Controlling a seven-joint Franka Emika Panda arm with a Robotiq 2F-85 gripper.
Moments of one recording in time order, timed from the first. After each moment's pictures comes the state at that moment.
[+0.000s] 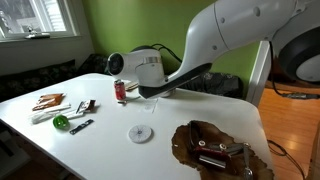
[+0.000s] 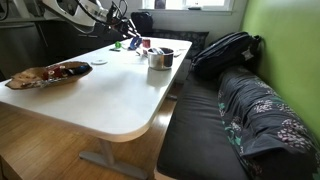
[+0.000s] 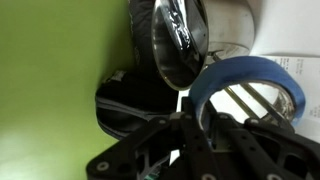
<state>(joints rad) 0.71 1.23 -0.55 -0.86 -0.69 2.07 0.31</state>
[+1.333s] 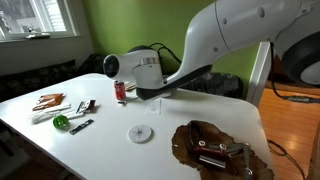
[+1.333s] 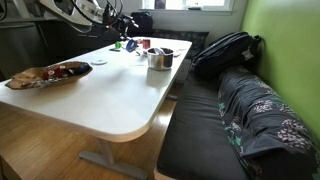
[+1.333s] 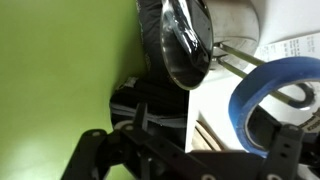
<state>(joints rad) 0.75 1.23 -0.59 -0.86 -0.69 2.01 0.38</state>
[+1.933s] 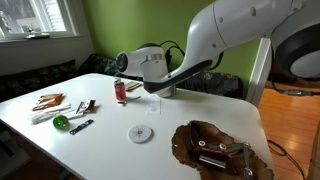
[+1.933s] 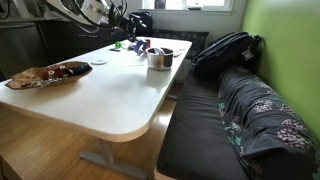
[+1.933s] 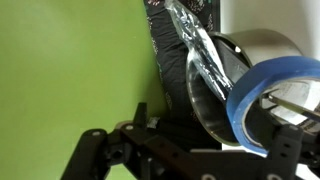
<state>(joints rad) 0.69 1.22 -0.60 -0.90 -0.69 1.92 0.47</state>
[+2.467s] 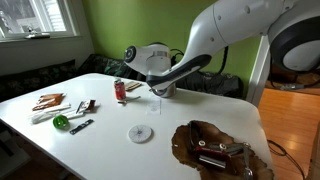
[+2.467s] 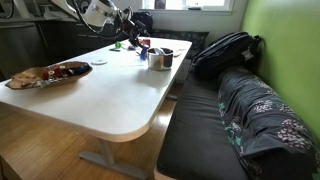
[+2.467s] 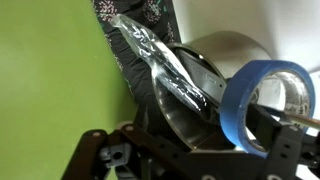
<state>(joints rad) 0.60 1.20 -0.54 -0.91 -0.54 2.02 0.54</state>
